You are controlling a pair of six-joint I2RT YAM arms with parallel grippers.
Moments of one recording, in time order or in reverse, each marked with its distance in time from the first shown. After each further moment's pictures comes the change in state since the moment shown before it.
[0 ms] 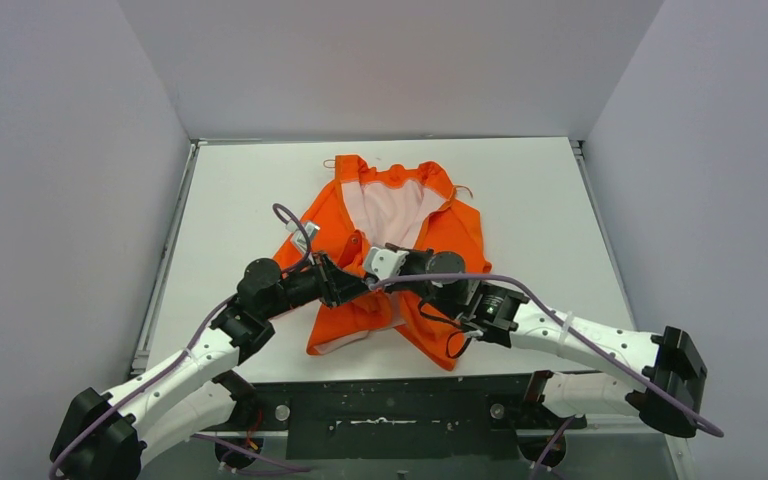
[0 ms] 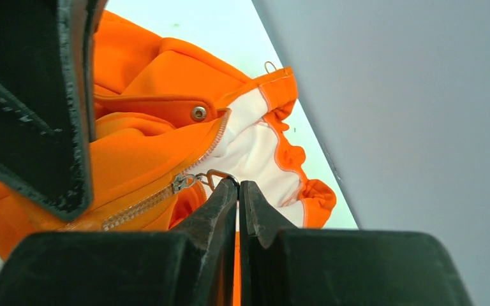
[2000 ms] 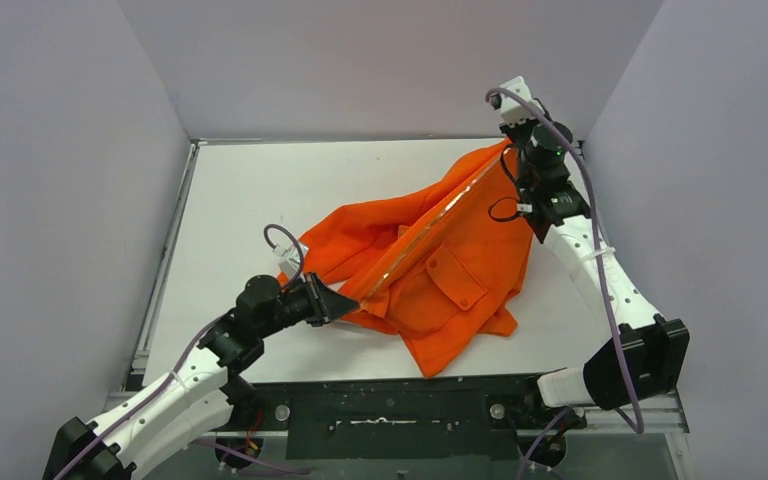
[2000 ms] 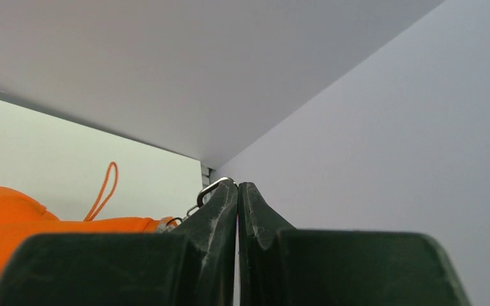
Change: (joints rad) left arm -0.007 -0.164 -0.090 -0.305 -0.146 -0.047; right arm -0.768 0.219 0.463 0.031 0.218 -0.080
